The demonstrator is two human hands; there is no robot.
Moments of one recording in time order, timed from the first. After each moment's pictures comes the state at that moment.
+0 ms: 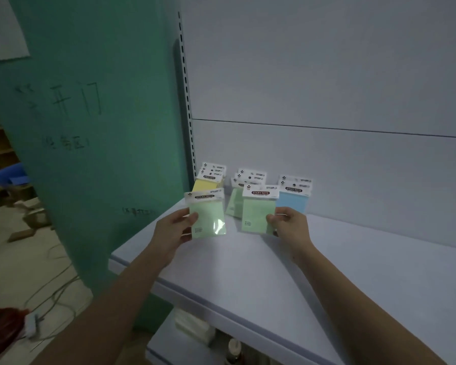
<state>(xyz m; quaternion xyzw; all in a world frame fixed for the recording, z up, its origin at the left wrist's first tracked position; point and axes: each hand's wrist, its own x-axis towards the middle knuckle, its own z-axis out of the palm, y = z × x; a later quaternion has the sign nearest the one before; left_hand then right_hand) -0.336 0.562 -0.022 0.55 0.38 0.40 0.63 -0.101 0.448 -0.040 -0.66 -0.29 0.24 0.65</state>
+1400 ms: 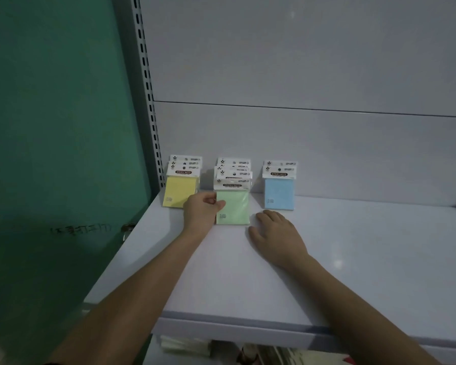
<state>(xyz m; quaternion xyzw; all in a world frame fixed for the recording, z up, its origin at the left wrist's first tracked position) -0.247 0.626 -0.037 0.74 0.31 0.35 0.49 -0.158 0.466 -0.071 -0.88 -0.42 -0.09 0.22</state>
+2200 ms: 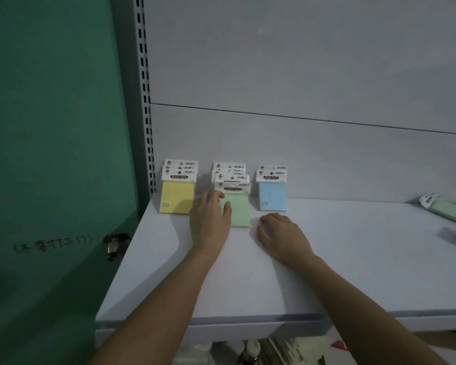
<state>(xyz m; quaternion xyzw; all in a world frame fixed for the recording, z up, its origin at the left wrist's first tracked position) -0.254 0.623 -0.049 0.86 0.24 0.40 0.22 -0.176 0.464 -0.056 -0.92 -0.34 -0.07 0.17</state>
